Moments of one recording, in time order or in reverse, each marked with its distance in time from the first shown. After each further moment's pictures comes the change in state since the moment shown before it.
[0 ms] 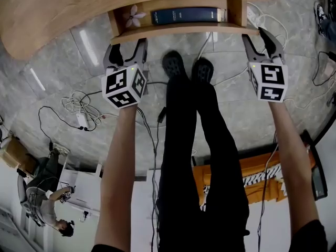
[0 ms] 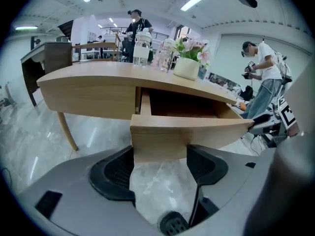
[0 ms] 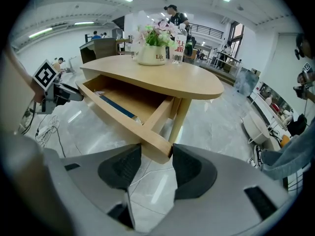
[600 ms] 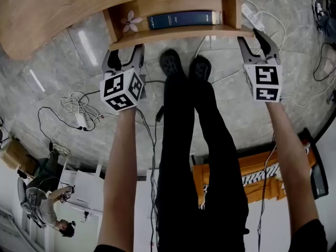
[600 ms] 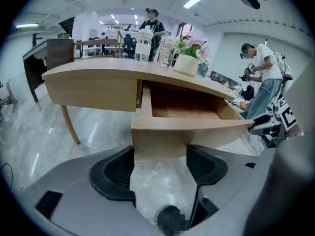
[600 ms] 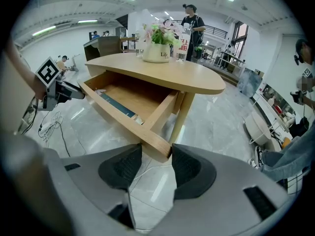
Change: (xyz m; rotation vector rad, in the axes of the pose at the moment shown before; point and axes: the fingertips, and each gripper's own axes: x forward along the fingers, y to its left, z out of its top) left arm 0.001 0.002 -0.006 -0.036 0.049 0.003; right arm 0.004 -0.001 0.001 -0.036 0.031 0.033
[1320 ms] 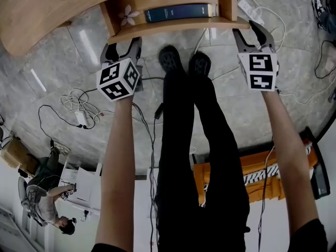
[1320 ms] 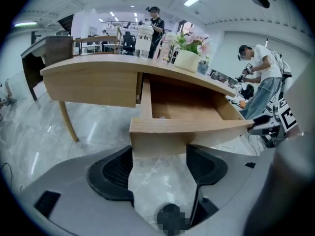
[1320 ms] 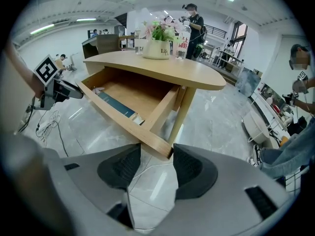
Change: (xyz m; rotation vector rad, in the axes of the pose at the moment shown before) left arm 0.009 -0.002 -0.009 -0.003 0.025 -0.013; right arm 0.007 0.002 -0.008 0.007 0.014 -0.017
